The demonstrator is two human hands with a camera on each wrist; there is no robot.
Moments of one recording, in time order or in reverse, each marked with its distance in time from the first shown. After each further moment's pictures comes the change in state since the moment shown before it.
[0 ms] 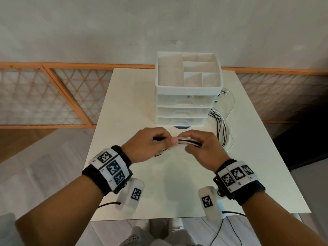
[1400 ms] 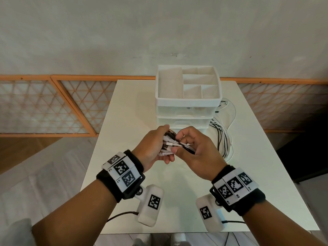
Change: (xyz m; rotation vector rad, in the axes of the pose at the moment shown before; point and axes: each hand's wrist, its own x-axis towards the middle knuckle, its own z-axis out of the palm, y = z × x) left_hand 0.021 0.046 0.014 -0.632 0.151 -0.331; right_hand 0.006 -0.028 0.001 0.062 -0.004 -0.088
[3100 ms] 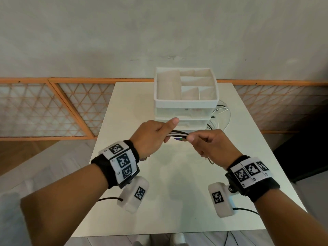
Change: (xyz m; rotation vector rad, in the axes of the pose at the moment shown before) left_hand 0.004 0.019 -0.016 0.788 0.098 0.340; right_hand 0.007 0.001 -0.041 0.035 0.013 0.066
